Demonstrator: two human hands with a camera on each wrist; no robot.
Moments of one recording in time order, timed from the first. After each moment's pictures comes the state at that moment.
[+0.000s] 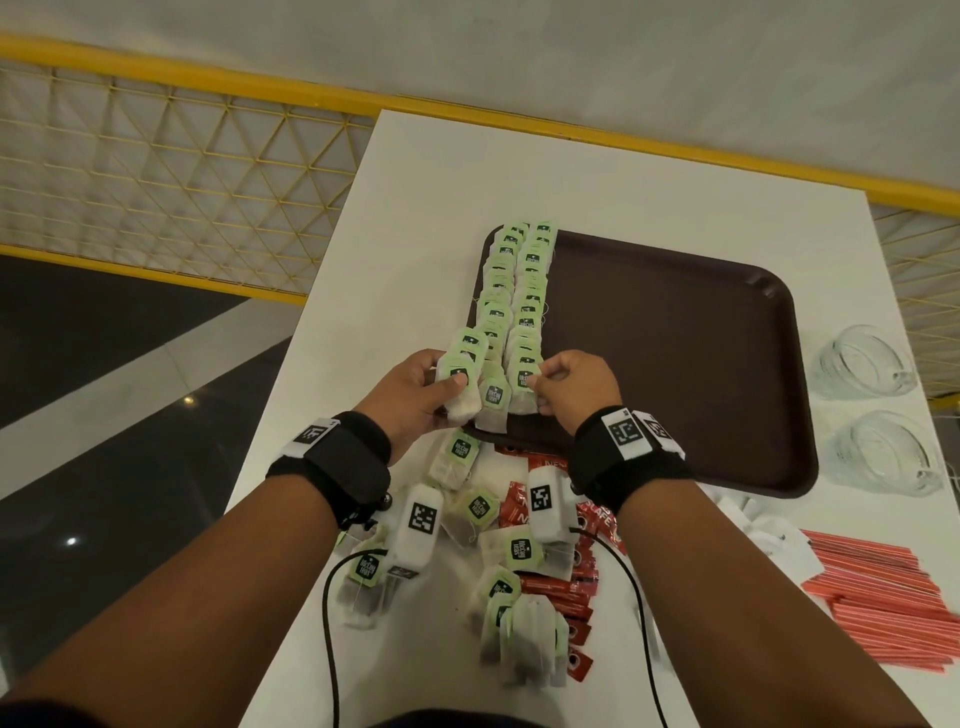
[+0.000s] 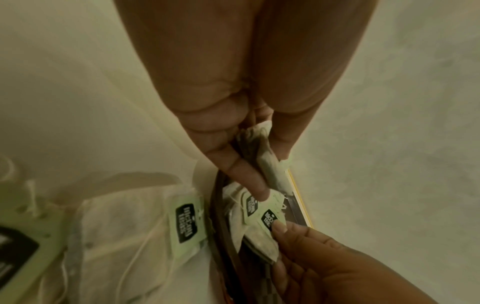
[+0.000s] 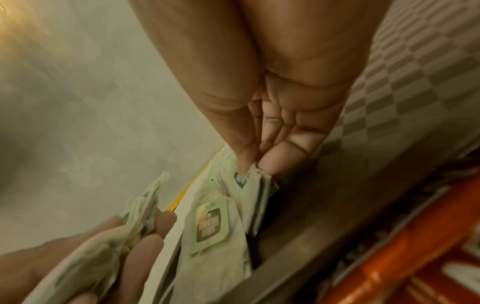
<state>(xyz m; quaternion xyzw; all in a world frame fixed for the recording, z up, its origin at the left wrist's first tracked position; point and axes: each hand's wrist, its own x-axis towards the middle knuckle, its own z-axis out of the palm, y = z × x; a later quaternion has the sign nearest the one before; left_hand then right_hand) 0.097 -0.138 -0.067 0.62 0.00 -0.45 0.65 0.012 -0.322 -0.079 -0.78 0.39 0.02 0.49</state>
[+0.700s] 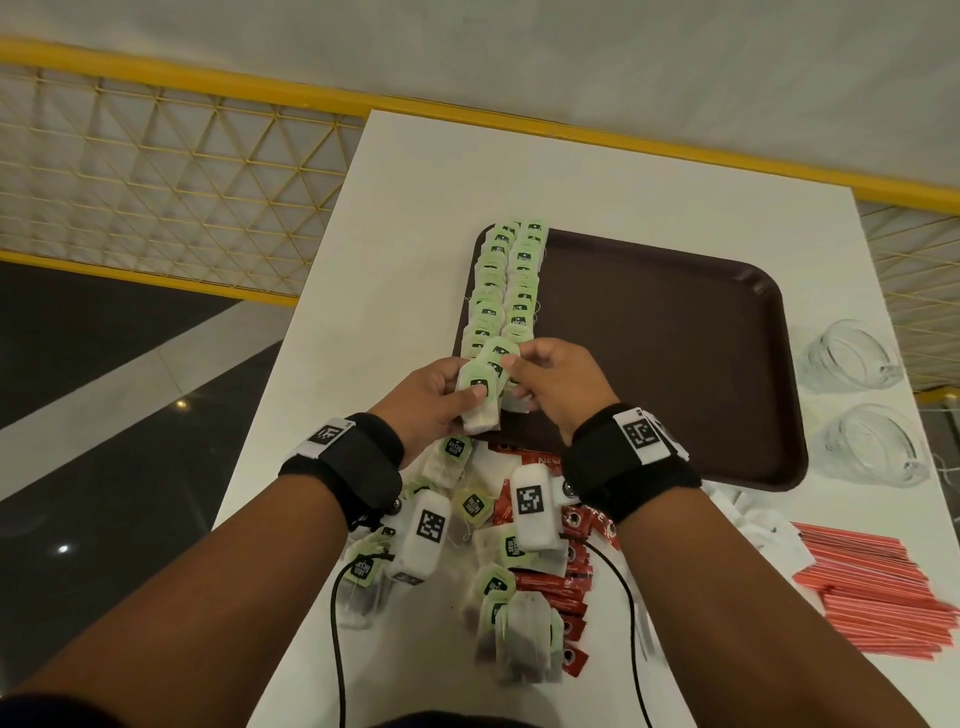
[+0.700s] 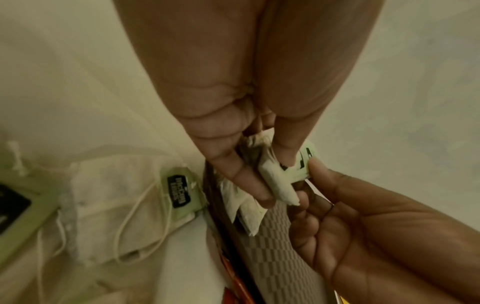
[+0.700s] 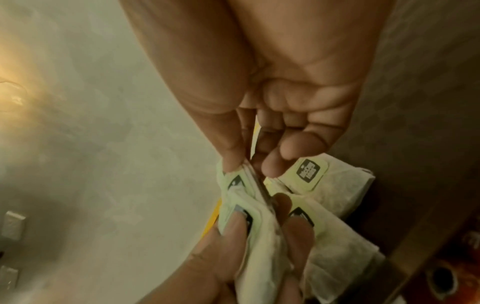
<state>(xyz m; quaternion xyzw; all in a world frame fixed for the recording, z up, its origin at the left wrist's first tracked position) 0.085 -0.149 -0.068 0.60 -0.08 -0.49 0.62 0.011 -0.302 -0.043 -0.70 0.34 -0.01 0.63</state>
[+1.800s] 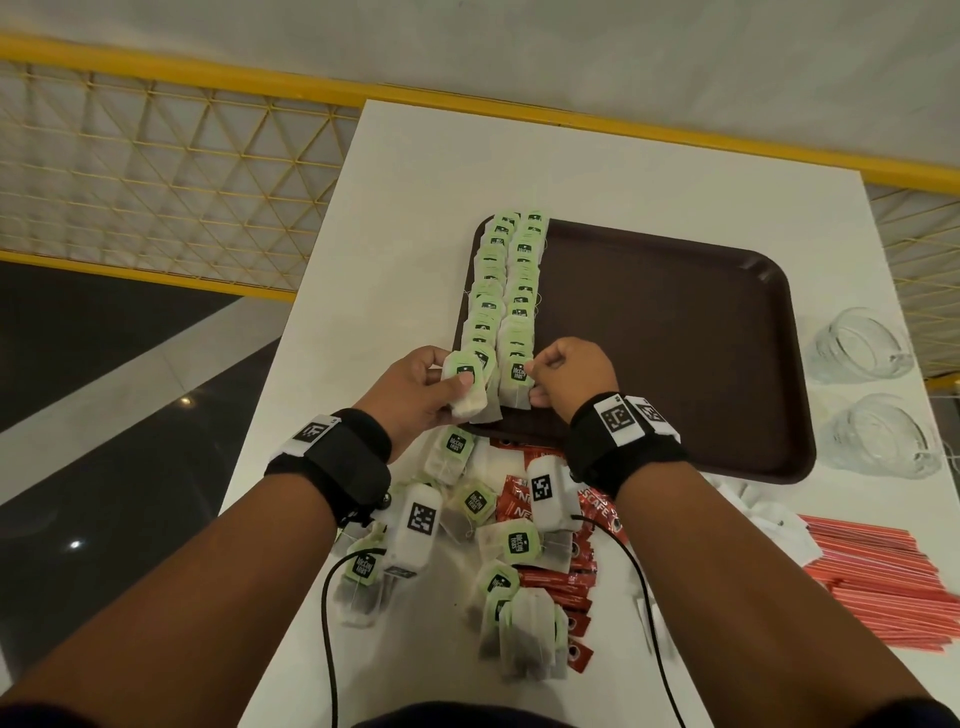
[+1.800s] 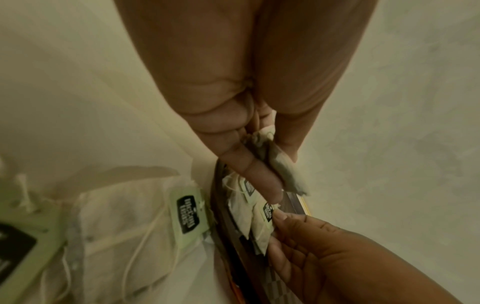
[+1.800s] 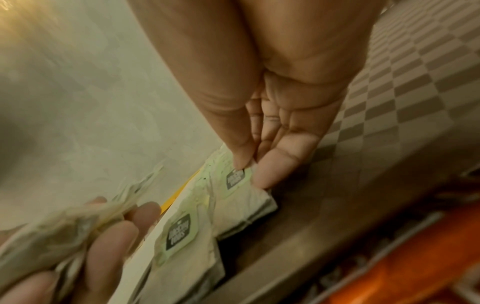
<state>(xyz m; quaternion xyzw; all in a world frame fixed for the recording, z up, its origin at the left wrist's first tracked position) 0.094 -0.142 -0.067 0.62 -0.02 -0.45 0.64 0.014 -0.322 -0.072 -0.77 0.42 0.02 0.49</state>
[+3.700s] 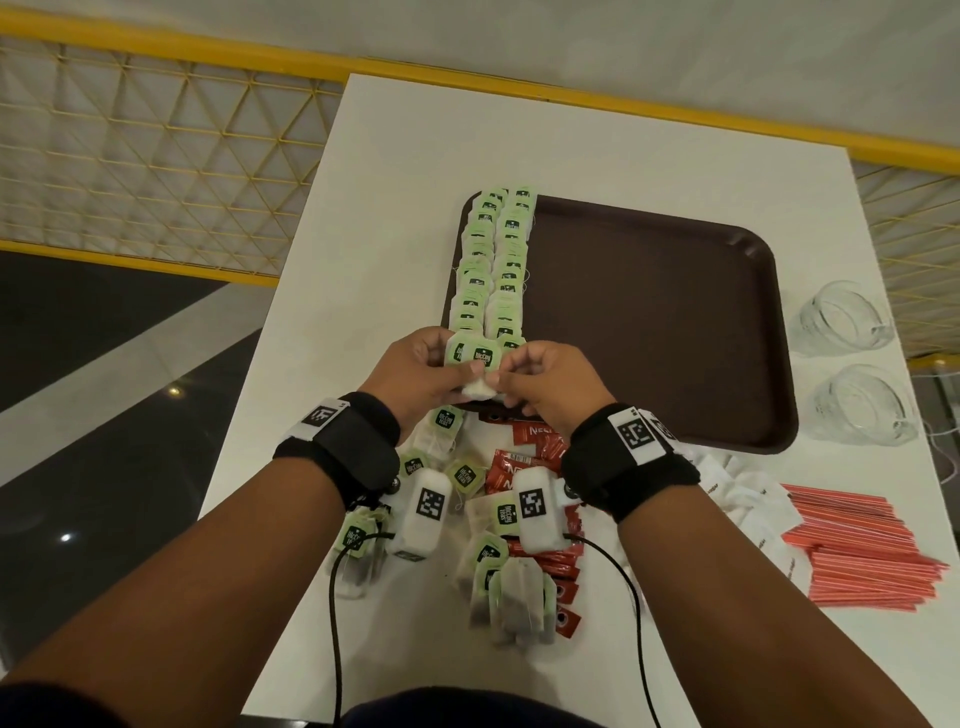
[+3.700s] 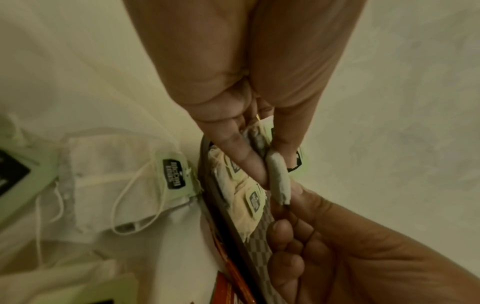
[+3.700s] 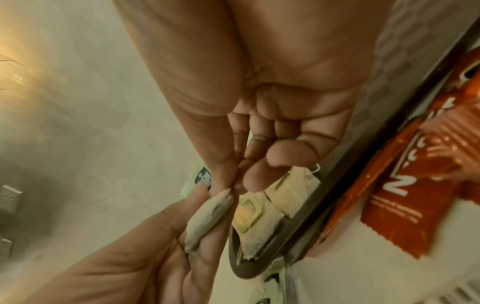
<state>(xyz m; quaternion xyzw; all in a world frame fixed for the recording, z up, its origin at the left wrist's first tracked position) 0.074 -0.152 -0.060 0.64 -0.04 -0.42 0.65 -0.019 -0.295 -0.051 -0.70 0.33 0.05 0.63</state>
